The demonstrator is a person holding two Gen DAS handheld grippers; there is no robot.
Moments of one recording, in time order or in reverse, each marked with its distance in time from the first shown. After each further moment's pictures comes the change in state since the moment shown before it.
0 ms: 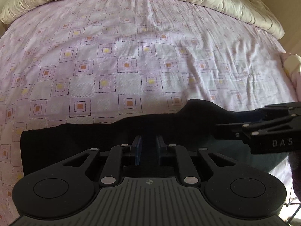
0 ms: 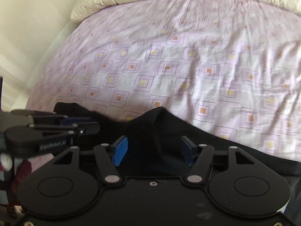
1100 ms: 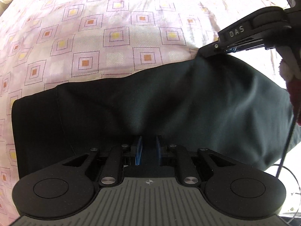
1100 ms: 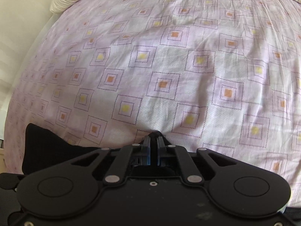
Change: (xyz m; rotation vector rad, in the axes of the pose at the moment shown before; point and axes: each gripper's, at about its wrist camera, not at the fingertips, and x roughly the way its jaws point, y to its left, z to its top) left arm 0.044 0.021 -0.030 -0.005 0.167 0.062; right arm 0.110 0.001 0.077 0.008 0.081 -0.067
